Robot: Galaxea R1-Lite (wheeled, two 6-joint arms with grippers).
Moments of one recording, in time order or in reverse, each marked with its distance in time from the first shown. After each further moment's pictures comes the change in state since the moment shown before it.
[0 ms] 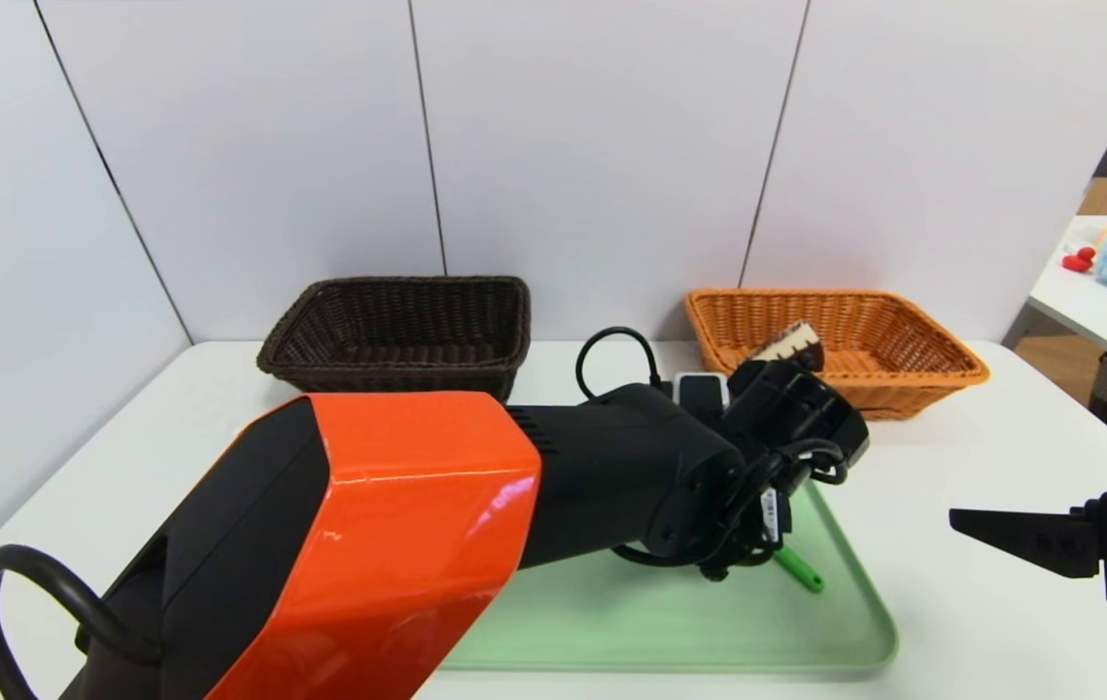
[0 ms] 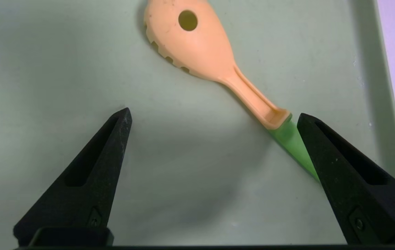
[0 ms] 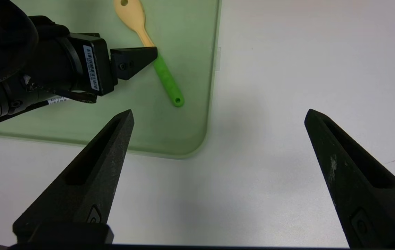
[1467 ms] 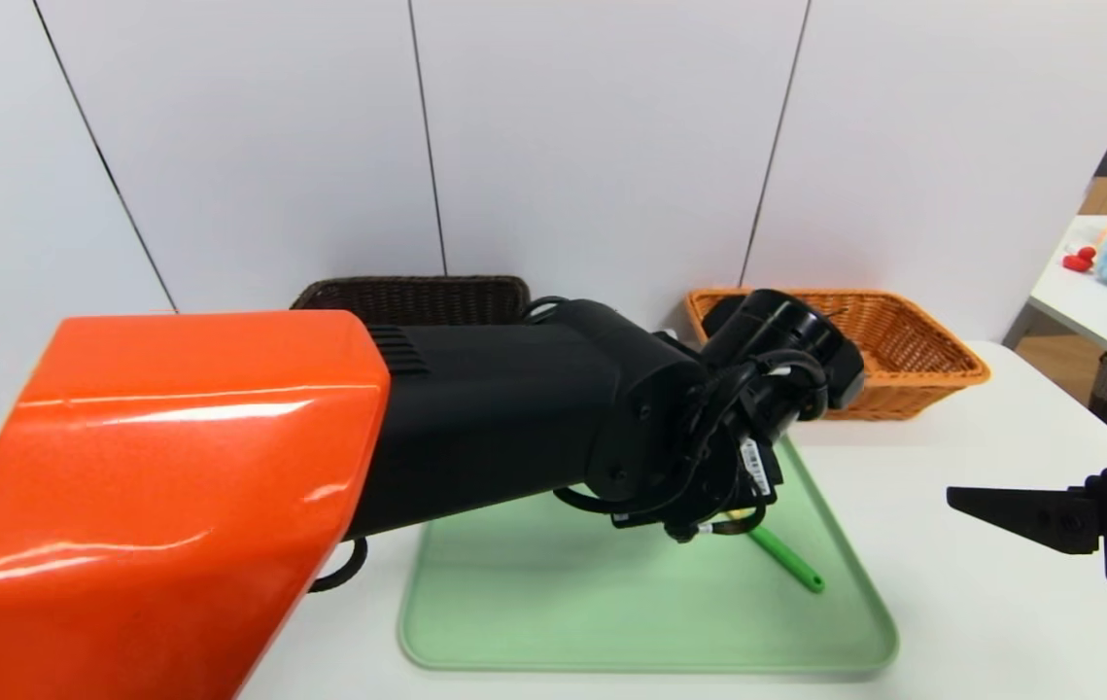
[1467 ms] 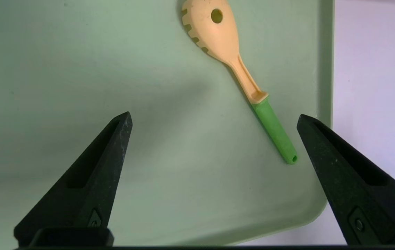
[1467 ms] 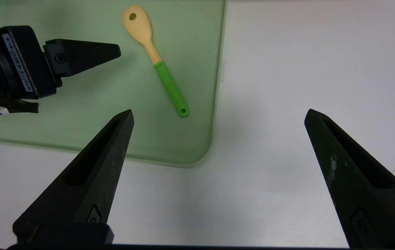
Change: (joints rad) left arm 0.000 -0.145 0.022 0.139 -0.024 -0.231; right arm 0.007 0.011 -0.045 0.005 -0.005 -0.002
